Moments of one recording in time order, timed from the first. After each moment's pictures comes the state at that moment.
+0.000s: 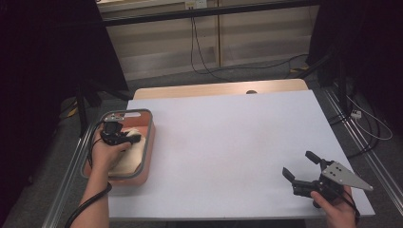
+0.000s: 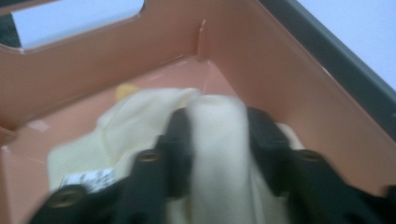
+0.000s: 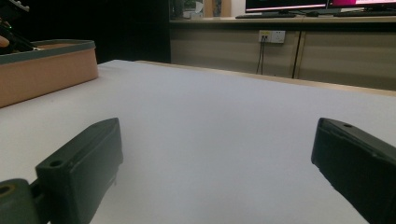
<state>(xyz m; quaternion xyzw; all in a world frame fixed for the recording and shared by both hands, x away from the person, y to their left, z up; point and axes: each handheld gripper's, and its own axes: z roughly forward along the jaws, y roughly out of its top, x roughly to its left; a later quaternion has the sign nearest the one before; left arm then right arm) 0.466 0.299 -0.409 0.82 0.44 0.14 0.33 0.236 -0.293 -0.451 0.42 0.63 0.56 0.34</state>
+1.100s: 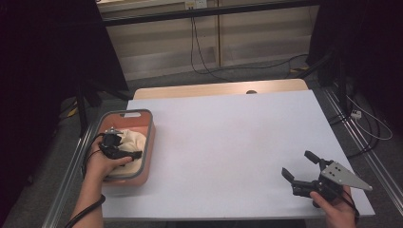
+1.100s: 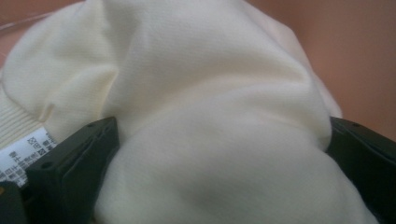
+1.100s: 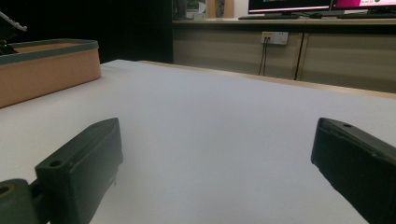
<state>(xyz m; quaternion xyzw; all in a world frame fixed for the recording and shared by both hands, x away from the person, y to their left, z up) 0.447 0.314 -0.445 0.82 0.47 0.10 0.30 0.237 -0.292 -0.451 0.41 0.64 0.56 0.34</state>
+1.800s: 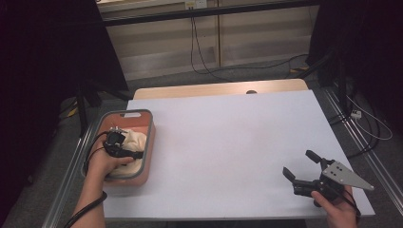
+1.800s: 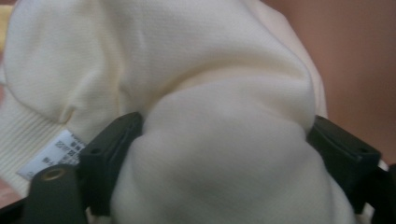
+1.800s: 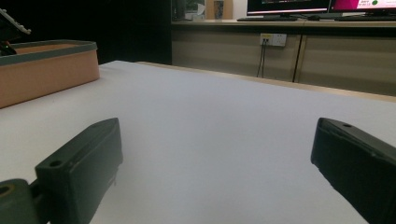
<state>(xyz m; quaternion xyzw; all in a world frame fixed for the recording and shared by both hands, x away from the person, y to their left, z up) 0.450 0.302 -0.438 0.84 0.47 0.07 0.27 0.237 -0.294 -0.449 0.41 0.64 0.56 0.34</state>
